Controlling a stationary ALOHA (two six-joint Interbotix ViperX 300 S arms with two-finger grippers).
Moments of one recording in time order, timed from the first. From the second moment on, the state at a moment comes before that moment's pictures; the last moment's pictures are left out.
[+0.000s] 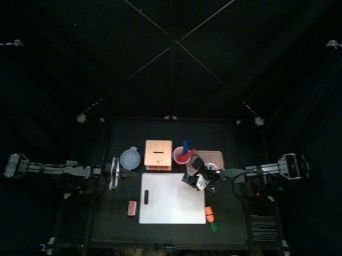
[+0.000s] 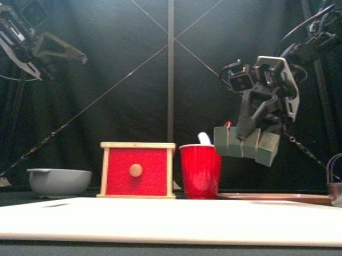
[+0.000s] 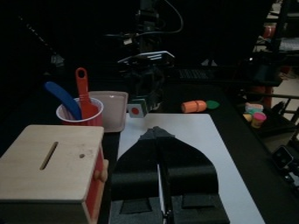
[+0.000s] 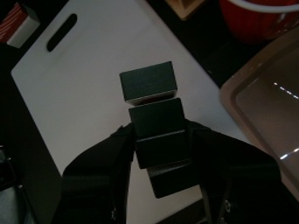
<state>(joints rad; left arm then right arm) 0.02 -0.87 1.26 -0.02 -0.32 0.00 -0.01 -0.27 0.89 -0.16 0.18 0.85</state>
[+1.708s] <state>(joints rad) 0.01 -0.87 1.28 -0.06 -0.31 0.00 0.36 0.19 0.40 -0.72 0.83 2.13</state>
